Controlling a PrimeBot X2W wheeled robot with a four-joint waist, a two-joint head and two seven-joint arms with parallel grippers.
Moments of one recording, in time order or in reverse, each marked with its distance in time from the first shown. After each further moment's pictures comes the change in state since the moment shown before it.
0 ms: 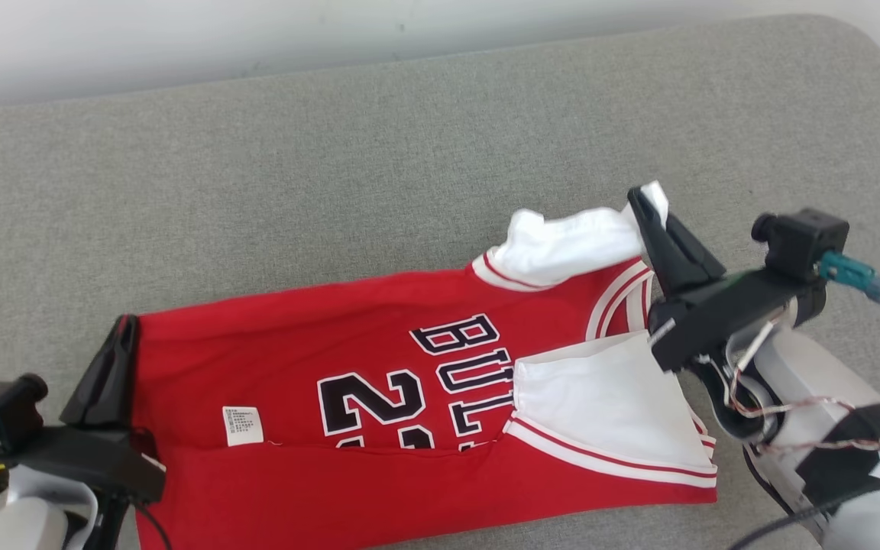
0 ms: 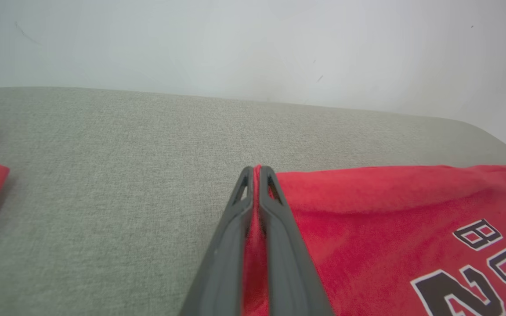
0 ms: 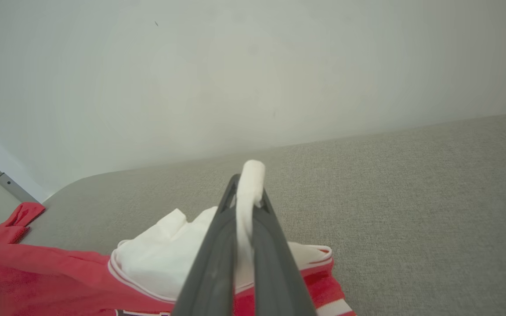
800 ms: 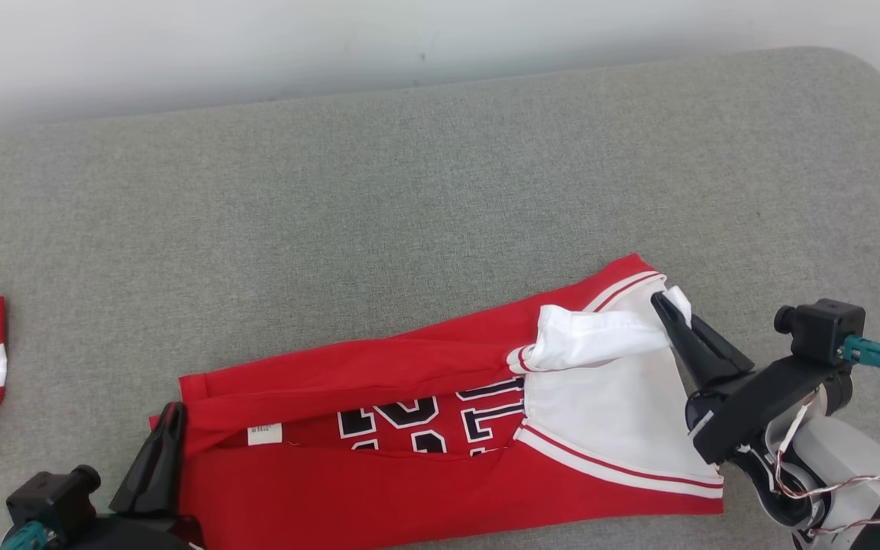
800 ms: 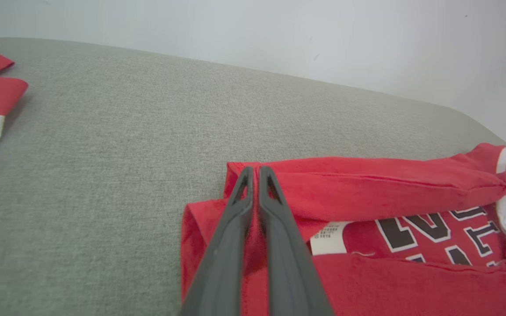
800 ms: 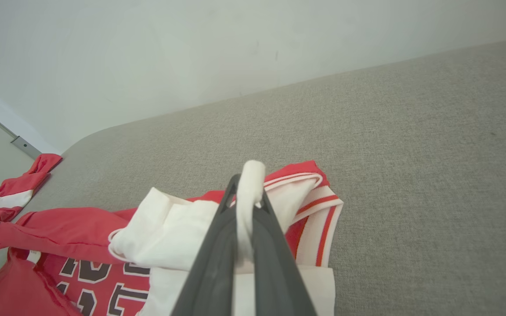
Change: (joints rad) left arm 0.208 -0.049 -0.029 -0.105 0.013 0.055 -0.043; right arm 0.166 -0.179 0.145 -0.128 0.170 0.000 0.000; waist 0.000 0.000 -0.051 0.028
